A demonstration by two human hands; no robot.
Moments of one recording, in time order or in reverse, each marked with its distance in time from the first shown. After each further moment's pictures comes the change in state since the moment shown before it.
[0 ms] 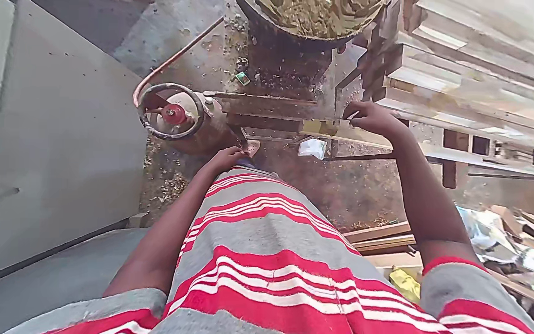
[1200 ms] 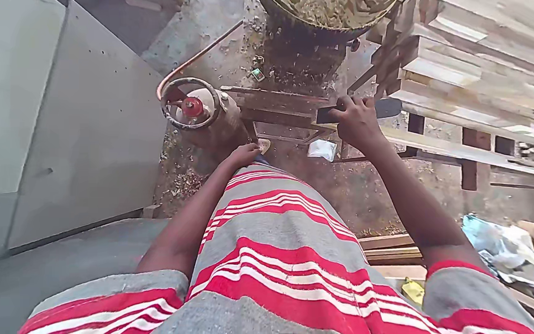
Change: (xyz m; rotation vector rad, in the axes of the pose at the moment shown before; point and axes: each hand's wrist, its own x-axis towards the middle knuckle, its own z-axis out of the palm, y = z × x) left_hand -0.013 0.006 0.028 0.039 0.015 0.023; right_hand -0.008 -0.064 0.083 -0.771 0.313 -0.173
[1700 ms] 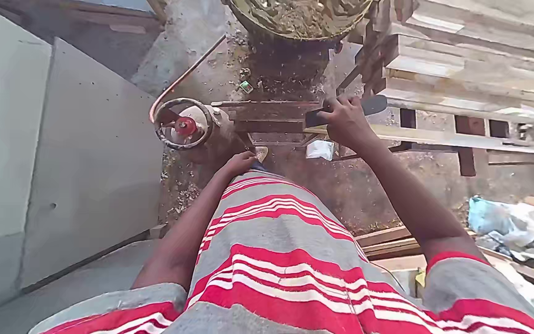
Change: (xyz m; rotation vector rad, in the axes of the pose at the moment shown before) left_hand 0.015 0.001 -0.016 0.066 -0.036 -0.010; right_hand 0.009 0.006 -0.005 0.030 0.040 -0.026
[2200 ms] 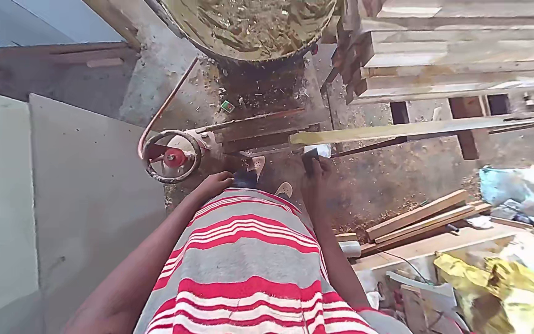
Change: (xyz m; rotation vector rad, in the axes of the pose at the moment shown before) left_hand -0.004 -0.004 -0.067 0.196 -0.154 -0.055; right_hand -0.059 -0.128 0.148 0.626 0.652 0.908
